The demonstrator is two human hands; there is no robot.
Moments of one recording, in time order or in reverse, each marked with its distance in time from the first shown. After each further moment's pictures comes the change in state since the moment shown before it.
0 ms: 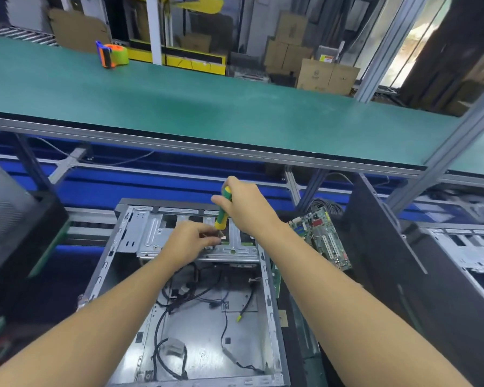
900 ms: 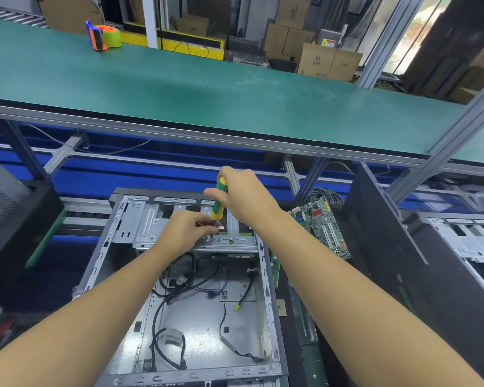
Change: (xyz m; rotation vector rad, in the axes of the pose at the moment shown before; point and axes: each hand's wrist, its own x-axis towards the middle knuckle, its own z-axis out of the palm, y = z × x) left_hand -0.001 0.005 0.000 -0.060 0.017 -0.038; right_hand 0.005 0.002 0.001 -0.146 0.007 -0.086
